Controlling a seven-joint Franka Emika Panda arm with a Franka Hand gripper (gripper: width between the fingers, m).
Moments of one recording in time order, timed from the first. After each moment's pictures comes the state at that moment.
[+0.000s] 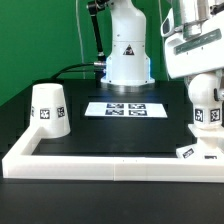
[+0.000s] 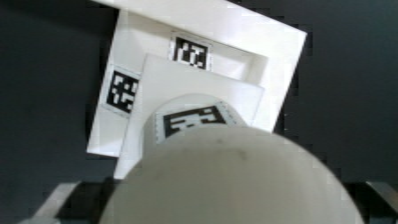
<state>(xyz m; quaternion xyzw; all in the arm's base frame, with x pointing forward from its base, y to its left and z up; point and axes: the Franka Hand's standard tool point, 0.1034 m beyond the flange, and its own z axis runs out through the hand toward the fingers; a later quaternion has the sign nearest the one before) 0.604 0.098 0.110 -0.79 0.59 -0.08 0.13</state>
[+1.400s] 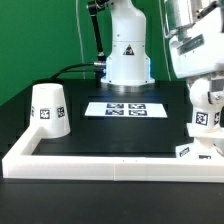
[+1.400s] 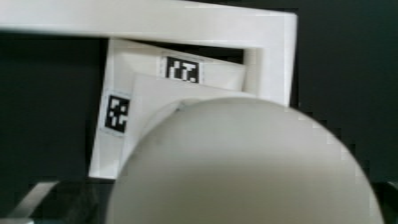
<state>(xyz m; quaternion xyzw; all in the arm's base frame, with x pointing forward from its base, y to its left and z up) 0.602 0.097 0.107 -0.78 0.61 -0.04 0.14</state>
